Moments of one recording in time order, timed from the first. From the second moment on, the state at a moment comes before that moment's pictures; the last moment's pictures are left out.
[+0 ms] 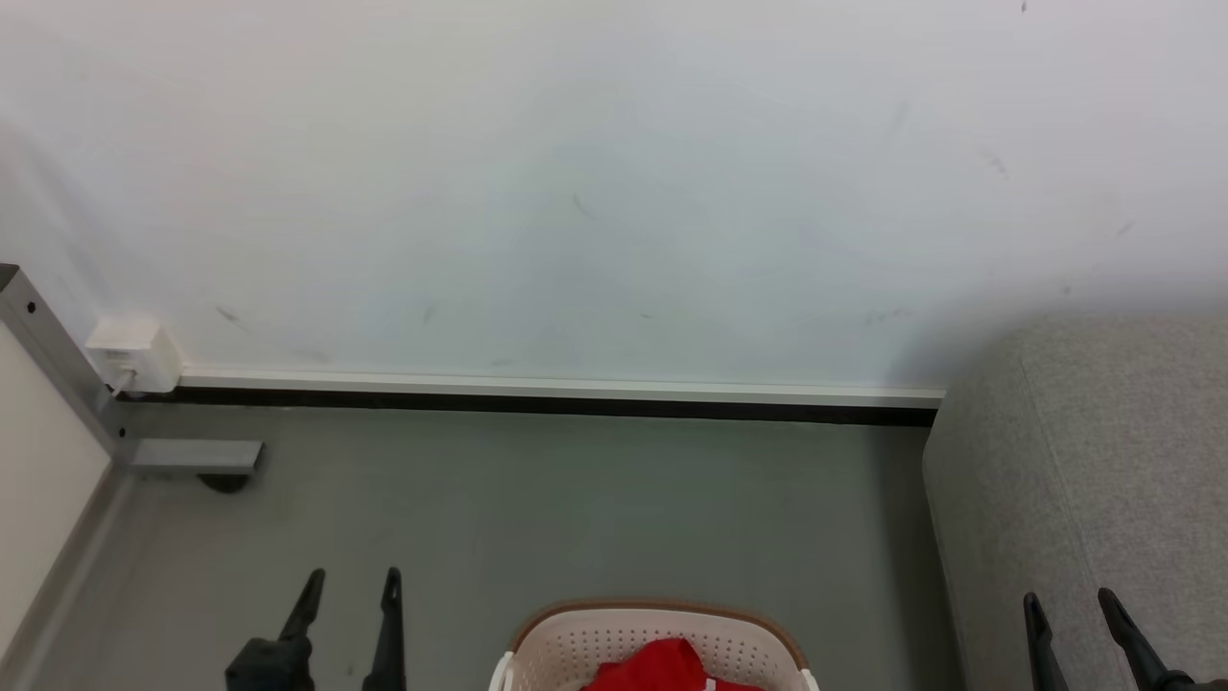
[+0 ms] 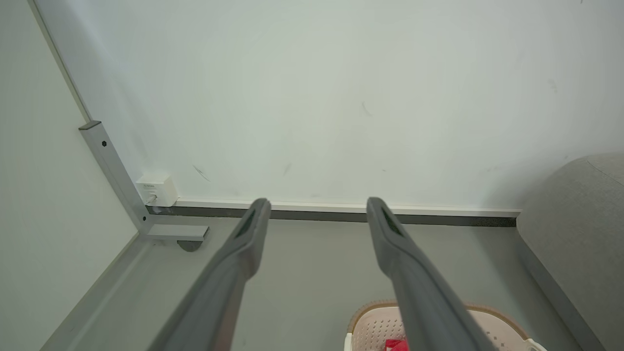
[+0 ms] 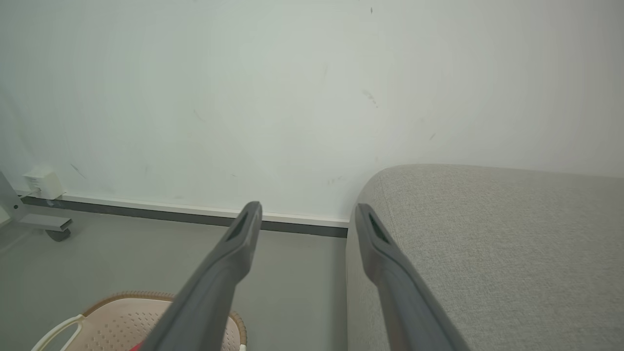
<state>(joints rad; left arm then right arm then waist) -0.04 0.08 -0.05 0.32 -0.07 0.04 -0.26 0.04 -0.11 -0.02 0.28 0.18 0.13 -0.26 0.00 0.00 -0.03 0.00</state>
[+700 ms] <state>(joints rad) -0.15 0.07 -0.10 0.35 -0.03 -0.01 -0.26 -0.05 -0.11 0.01 0.21 0.18 0.13 -0.26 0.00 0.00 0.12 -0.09</state>
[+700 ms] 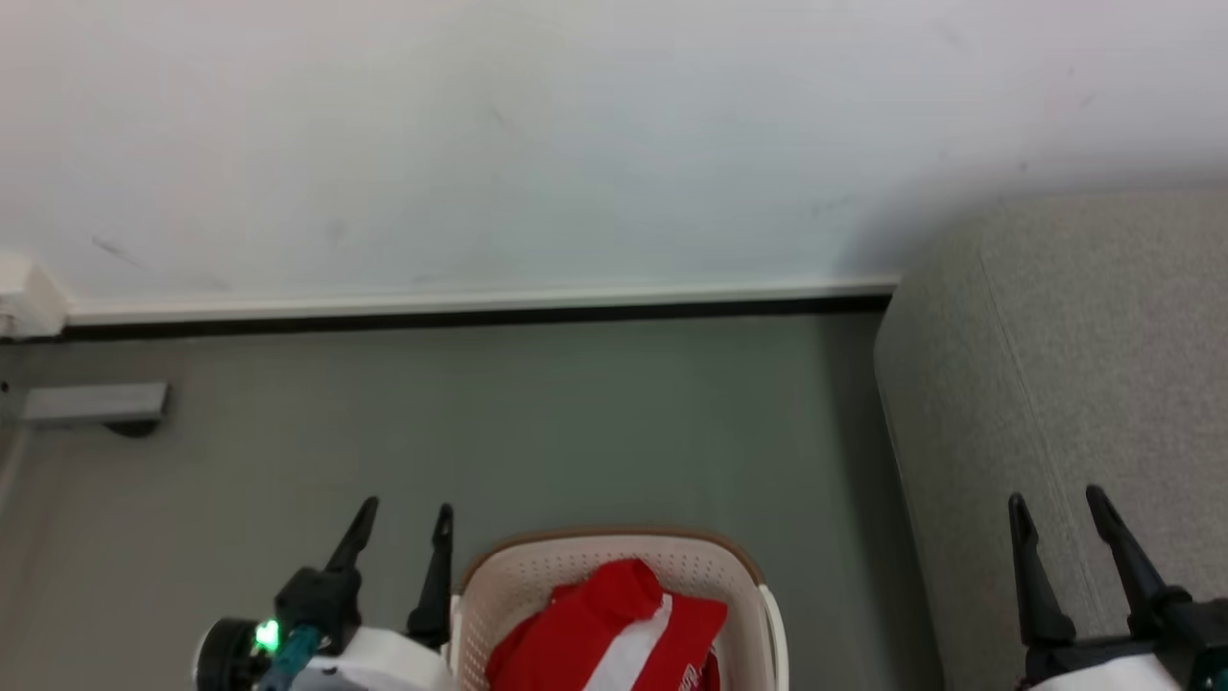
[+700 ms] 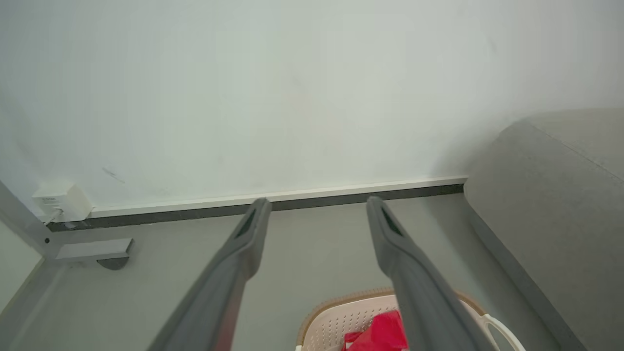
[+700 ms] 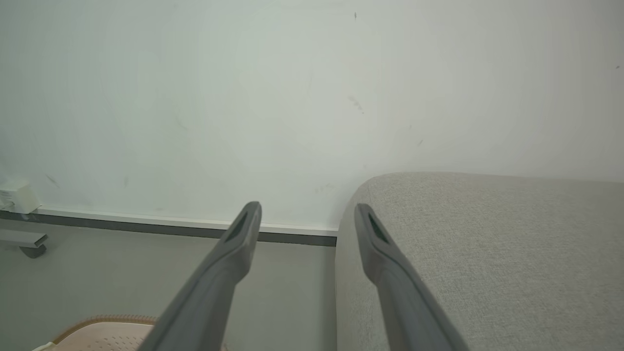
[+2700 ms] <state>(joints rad) -0.98 0.10 -0.47 1.25 0.07 -0.12 -0.13 -0.40 -0.05 0.11 -0.12 0.11 0.13 -0.26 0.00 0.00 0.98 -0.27</state>
